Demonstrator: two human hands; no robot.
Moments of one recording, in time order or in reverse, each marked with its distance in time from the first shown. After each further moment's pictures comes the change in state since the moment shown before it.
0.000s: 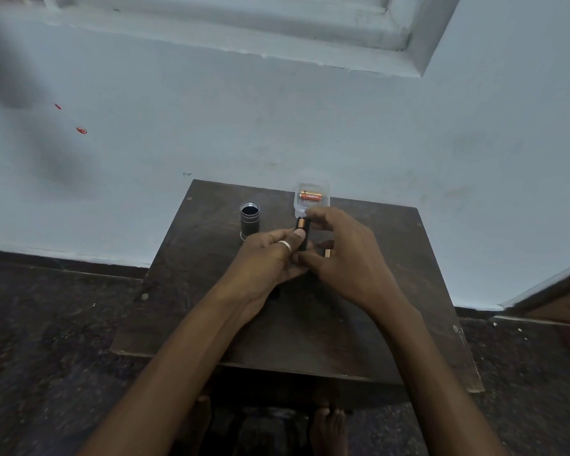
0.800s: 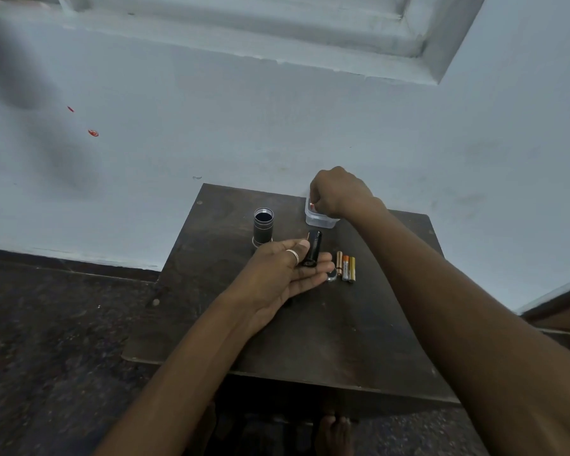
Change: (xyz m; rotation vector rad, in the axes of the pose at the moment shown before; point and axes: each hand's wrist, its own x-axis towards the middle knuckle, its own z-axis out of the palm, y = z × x) left_hand 0.000 0.002 -0.006 -0.162 -0.043 -0.135; right_hand 0.150 0.041 0.024 -0.716 -0.337 0.100
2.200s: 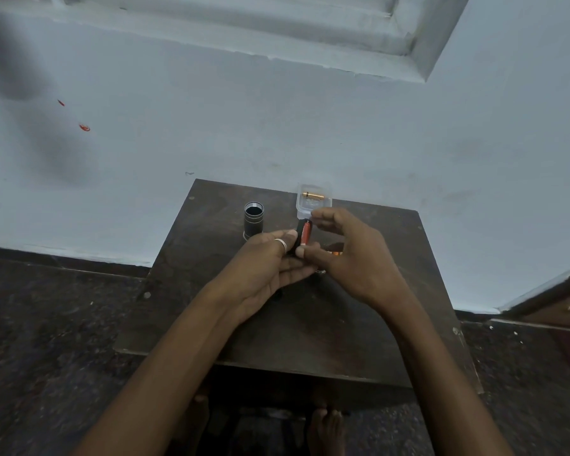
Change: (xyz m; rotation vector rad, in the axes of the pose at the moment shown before) left_hand -0.003 0.004 0.002 0.013 -0.011 0.005; right_hand -0.162 -0.018 -0.003 0.804 0.246 -0.010
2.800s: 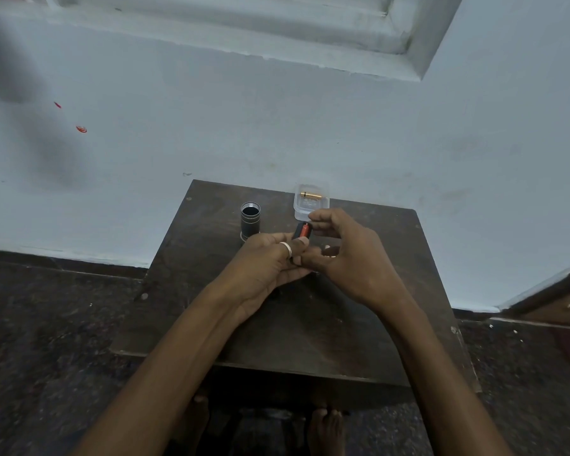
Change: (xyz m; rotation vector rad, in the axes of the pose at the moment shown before) left_hand -0.004 0.002 0.002 0.145 -0.036 0.030; right_hand 0.002 0.007 0.002 -0.008 -0.021 -0.033
